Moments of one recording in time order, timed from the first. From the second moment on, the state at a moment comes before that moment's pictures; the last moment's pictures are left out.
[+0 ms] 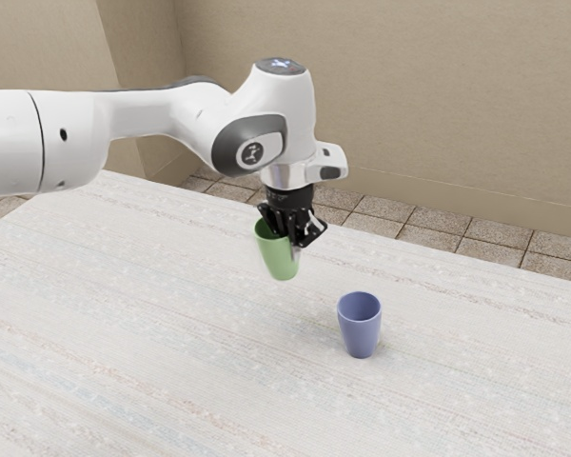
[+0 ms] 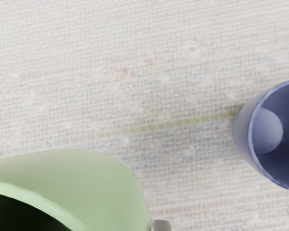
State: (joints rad) arm 0.05 0.36 -0.44 -1.60 0.24 1.93 -0.27
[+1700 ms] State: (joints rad) arm 0.00 0.59 -0.56 -1.35 0.40 1.84 -0.40
